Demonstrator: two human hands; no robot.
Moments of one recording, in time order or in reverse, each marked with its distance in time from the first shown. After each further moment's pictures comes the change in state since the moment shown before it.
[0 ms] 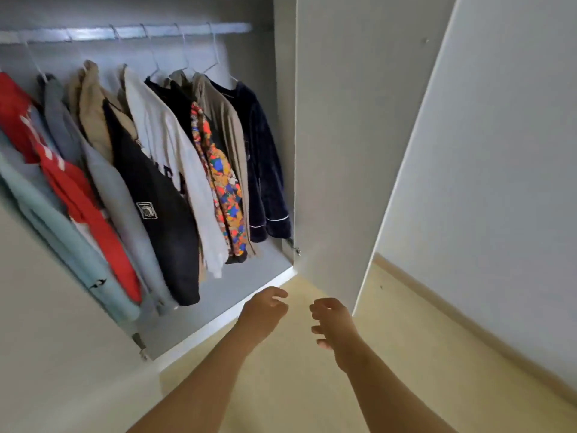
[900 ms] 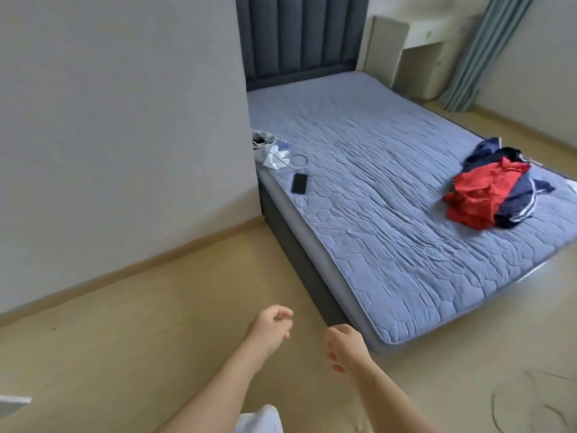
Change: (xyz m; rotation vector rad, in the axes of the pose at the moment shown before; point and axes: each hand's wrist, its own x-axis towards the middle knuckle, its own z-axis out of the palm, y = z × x) left_hand -0.413 0.098 0.569 0.468 -1.173 0.357; right_hand -0.397 0.422 -0.418 0.728 1.086 0.454
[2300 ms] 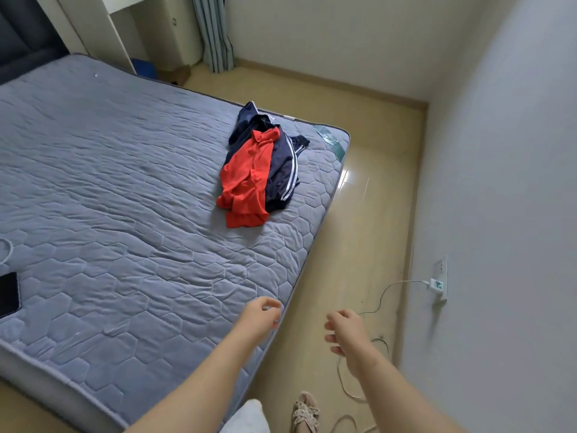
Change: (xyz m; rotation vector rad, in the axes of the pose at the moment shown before) left_hand 0.145 0.323 0.557 0.360 -0.580 0.067; right_hand 0.163 0.054 -0.567 0.643 0.525 0.244
